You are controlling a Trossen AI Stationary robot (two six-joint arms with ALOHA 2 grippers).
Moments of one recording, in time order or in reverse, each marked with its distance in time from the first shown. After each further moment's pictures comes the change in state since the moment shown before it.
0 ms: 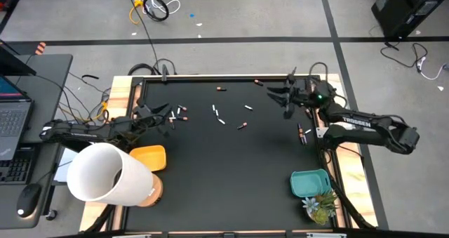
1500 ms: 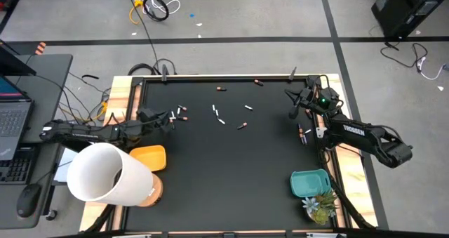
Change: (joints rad) left arm 0.000 0.000 -0.049 -0.260 -0.061 -0.343; right arm -0.420 -0.058 -0.313 -0.027 0.041 -0.520
